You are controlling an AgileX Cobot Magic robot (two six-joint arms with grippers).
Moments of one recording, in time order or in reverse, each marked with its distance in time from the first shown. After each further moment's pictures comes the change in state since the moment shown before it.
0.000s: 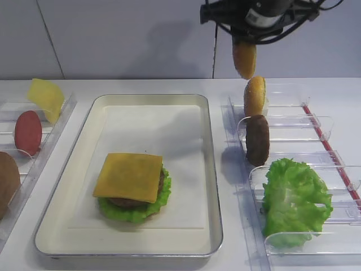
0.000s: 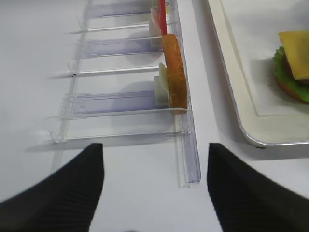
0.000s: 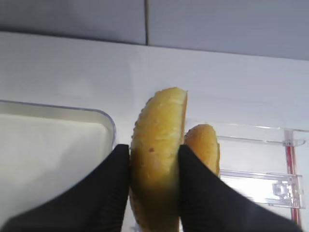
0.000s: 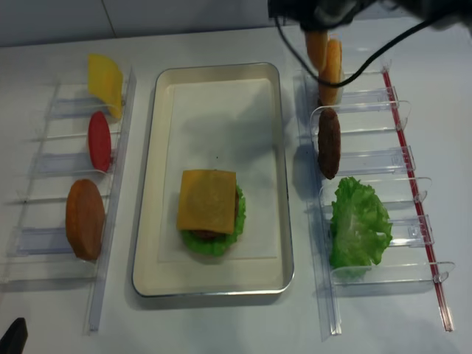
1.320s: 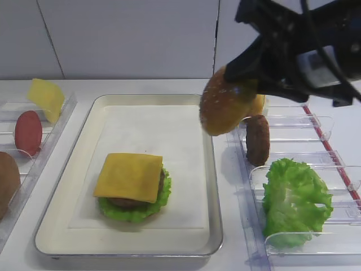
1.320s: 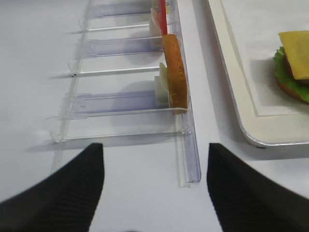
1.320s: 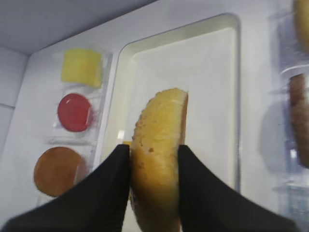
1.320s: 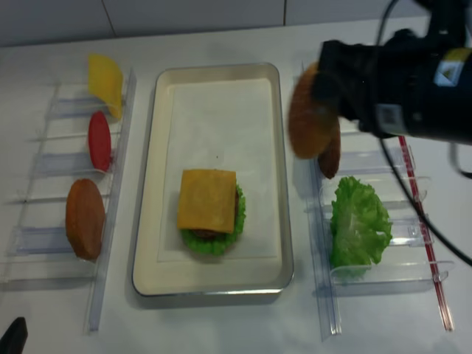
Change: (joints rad) left arm 0.000 0.000 0.000 0.000 0.000 0.000; right arm 0.000 -0.621 0.676 0.934 -0.283 -0.384
